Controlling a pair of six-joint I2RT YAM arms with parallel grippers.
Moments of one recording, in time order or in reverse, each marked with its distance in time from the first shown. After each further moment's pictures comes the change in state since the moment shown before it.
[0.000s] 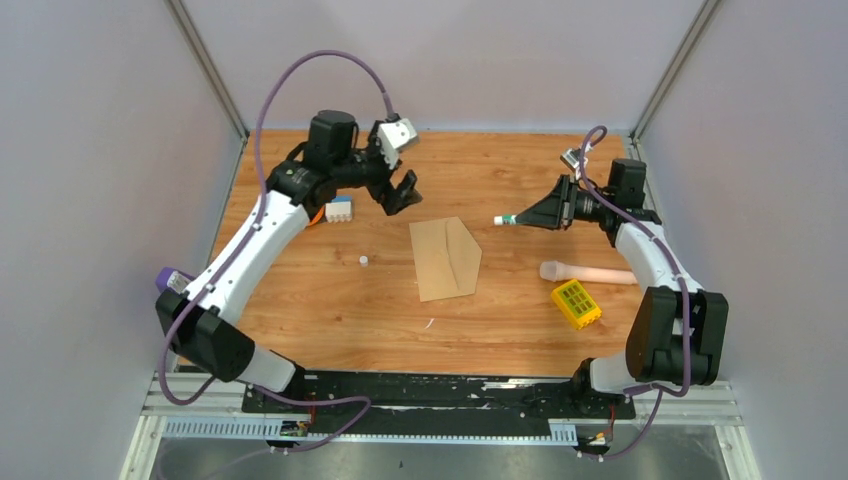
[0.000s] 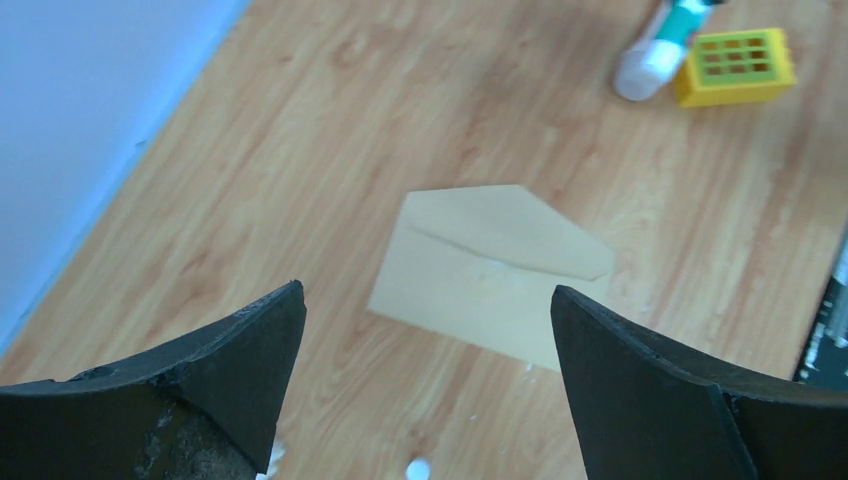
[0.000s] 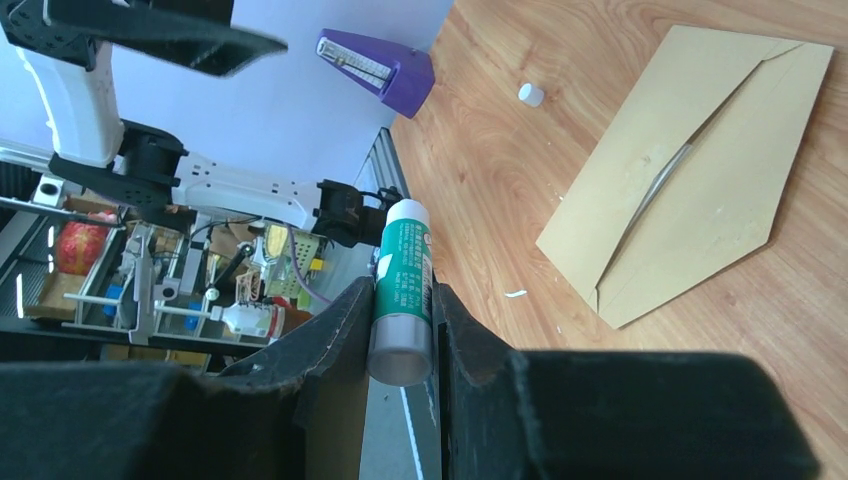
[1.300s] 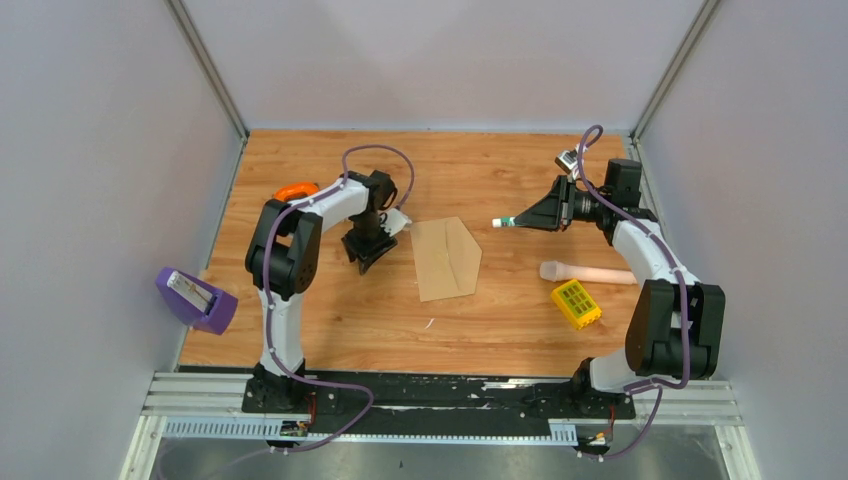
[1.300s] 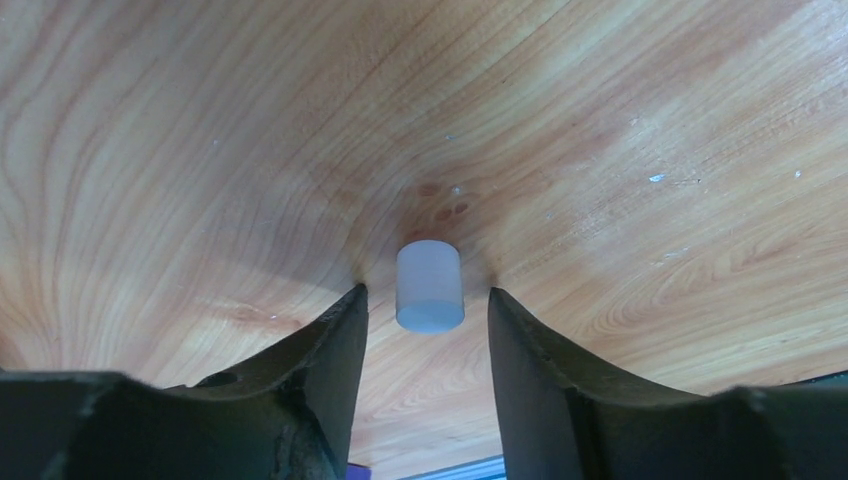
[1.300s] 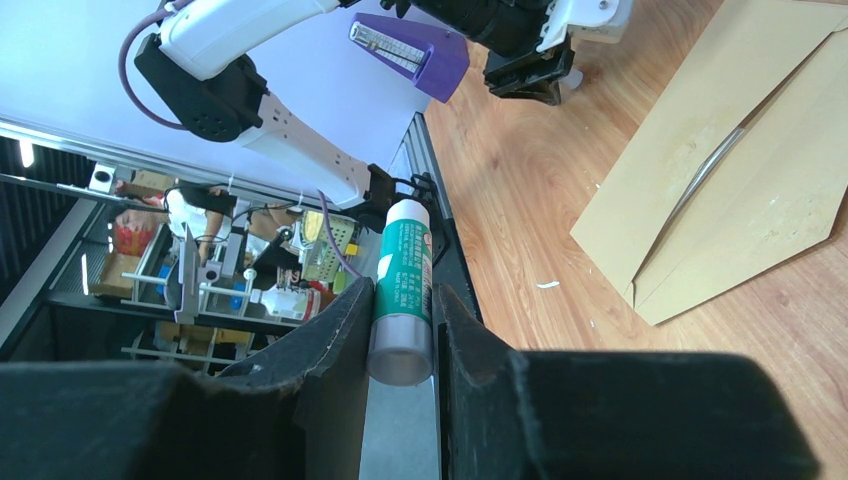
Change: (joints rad) left arm 0.028 0.630 -0.046 -0.452 -0.479 0.084; right arm 0.009 0.034 0.000 0.015 -0.051 0.042
